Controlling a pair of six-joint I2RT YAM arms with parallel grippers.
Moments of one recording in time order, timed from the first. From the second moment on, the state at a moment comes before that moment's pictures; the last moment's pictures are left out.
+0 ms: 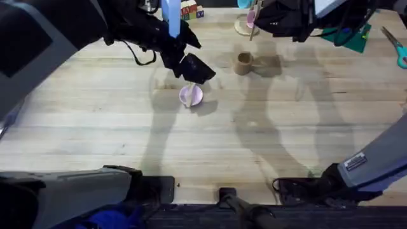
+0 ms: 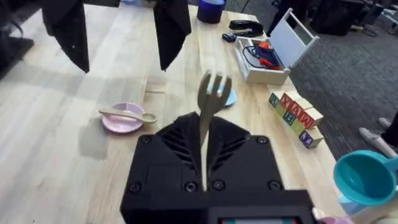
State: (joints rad) left arm -0.17 1.48 1.21 -0.83 0.74 0.78; right arm -0.07 1.96 1.52 -0.87 -1.45 -1.52
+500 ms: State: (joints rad) left arm -0.17 1.48 1.21 -0.83 0.74 0.78; right arm -0.07 2.05 1.52 -0.86 -1.46 -1.52
